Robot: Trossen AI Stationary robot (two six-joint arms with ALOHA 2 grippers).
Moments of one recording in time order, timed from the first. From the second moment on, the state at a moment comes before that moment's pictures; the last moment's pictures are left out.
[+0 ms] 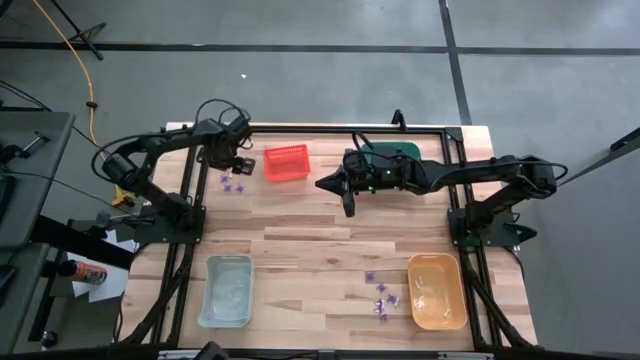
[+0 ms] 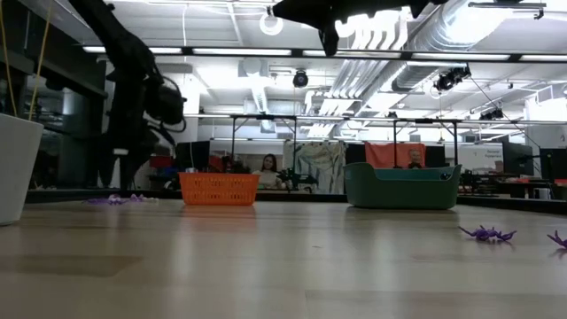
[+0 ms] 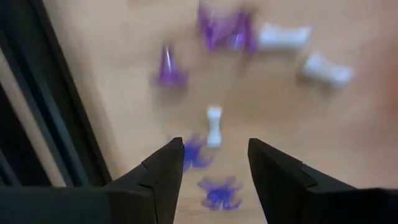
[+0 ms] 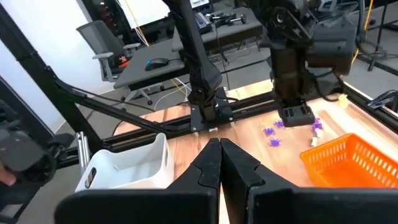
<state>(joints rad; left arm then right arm) 0.90 1.52 0.81 -0.88 -0.12 -0.47 -0.08 1.45 1.06 0.21 -0.11 0.26</state>
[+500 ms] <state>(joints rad) 0.89 1.48 0.74 -0.77 -0.07 -0.47 -0.07 1.45 1.06 0.21 -0.11 0.26</state>
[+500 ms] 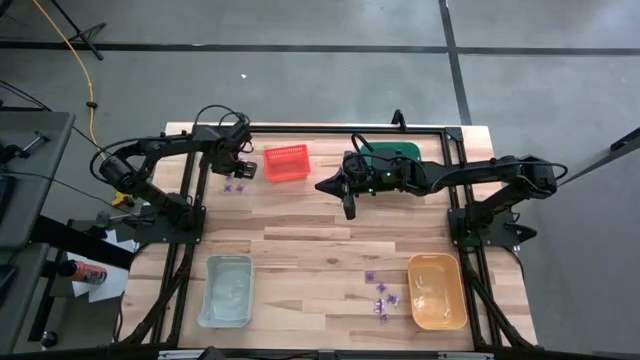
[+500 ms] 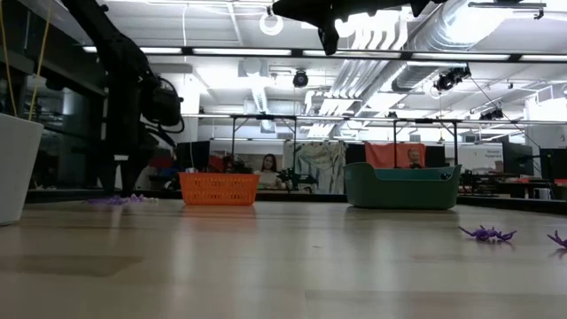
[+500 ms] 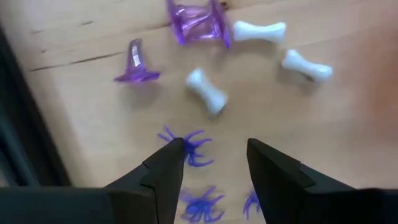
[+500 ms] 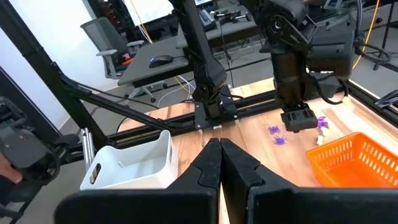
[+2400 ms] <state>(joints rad) 0.90 1.49 0.67 -0.58 -0.18 -1.11 -0.07 1.45 1.06 0.13 -0.11 0.27</state>
